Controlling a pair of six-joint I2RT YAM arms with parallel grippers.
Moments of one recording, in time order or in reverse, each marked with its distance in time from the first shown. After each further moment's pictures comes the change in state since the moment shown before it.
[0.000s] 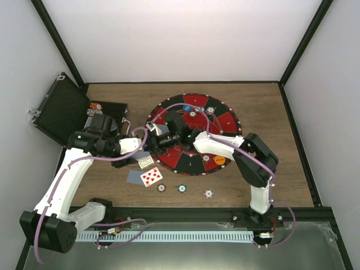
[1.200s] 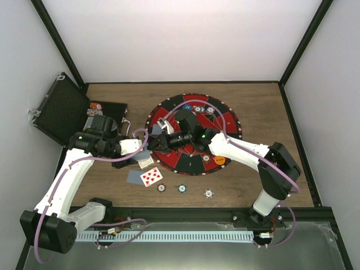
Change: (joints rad) left arm -0.001 -0.002 -0.025 0.017 -0.017 0.012; right arm -0.017 -0.232 -0.100 -0.159 0.091 -0.051
